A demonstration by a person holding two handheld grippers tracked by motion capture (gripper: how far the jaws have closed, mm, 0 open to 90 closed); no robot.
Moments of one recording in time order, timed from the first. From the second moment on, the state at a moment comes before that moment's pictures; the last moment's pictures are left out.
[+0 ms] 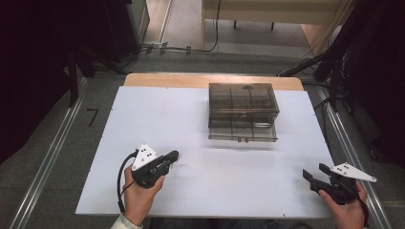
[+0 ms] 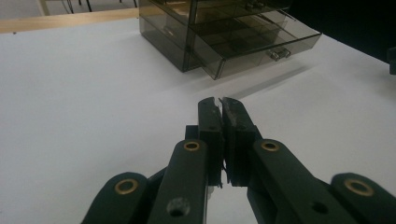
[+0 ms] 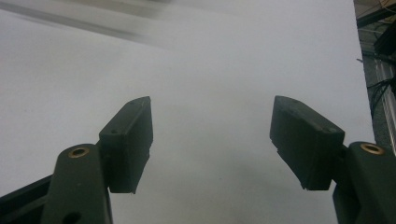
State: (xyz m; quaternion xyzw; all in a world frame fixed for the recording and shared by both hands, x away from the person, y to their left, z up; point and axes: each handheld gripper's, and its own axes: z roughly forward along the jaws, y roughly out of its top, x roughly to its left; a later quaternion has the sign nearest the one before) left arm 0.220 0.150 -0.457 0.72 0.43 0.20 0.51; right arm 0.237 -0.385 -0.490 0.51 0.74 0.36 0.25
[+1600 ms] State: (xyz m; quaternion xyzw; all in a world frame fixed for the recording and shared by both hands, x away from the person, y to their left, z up) left arm 0.264 0.104 -0.435 0.71 0.40 0.19 0.54; right arm 0.237 -0.385 -0.490 0.51 0.74 0.36 0.25
